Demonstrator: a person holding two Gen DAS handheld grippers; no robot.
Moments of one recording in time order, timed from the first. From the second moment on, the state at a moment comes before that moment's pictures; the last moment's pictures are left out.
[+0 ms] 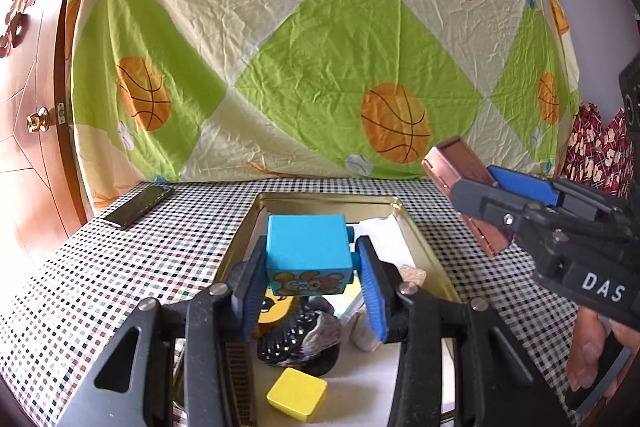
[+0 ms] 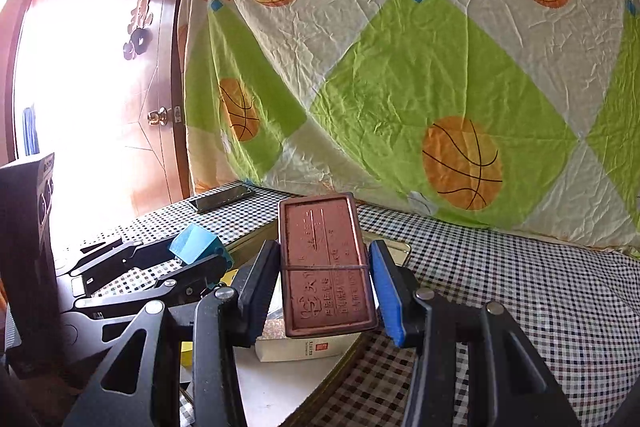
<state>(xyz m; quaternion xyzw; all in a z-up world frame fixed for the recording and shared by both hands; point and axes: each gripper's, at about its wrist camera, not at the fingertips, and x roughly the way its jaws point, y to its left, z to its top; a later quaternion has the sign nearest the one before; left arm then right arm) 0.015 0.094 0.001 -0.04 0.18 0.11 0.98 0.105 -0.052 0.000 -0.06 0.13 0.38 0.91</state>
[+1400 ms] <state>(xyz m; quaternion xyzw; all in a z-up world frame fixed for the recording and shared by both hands) -0.003 0.100 0.021 -0.03 0.17 0.15 0.97 0.111 -0.056 0.002 -0.05 0.16 0.36 0.92</state>
